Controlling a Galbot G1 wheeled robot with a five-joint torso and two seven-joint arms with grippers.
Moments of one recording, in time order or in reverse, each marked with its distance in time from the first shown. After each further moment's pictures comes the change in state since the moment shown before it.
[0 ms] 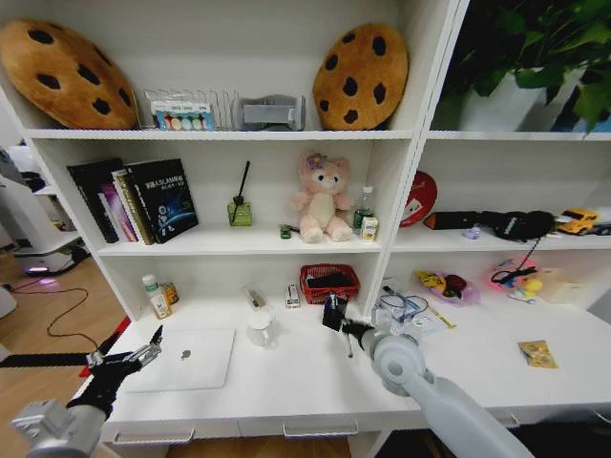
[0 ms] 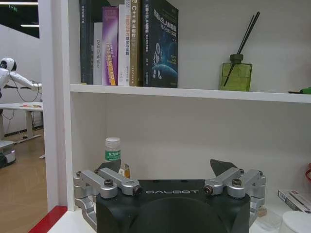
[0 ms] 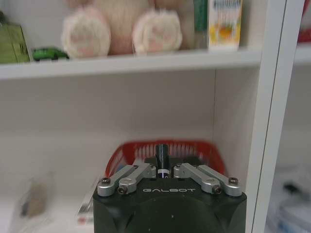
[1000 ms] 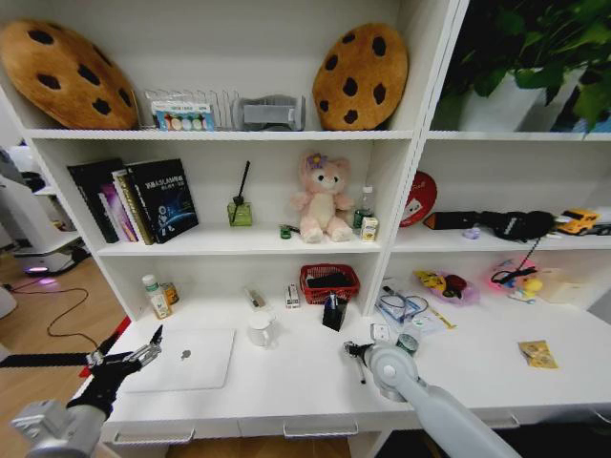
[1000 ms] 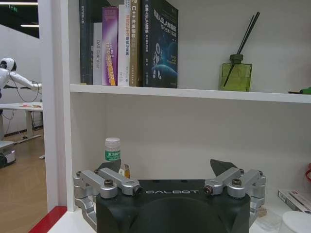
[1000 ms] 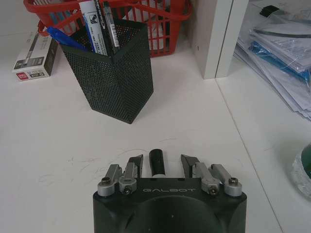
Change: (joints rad) left arm 0.000 0.000 0.000 0.000 0.000 0.000 0.000; right arm -0.065 -0.009 -0.079 -0.138 0.427 -0.191 0.302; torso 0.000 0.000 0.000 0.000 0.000
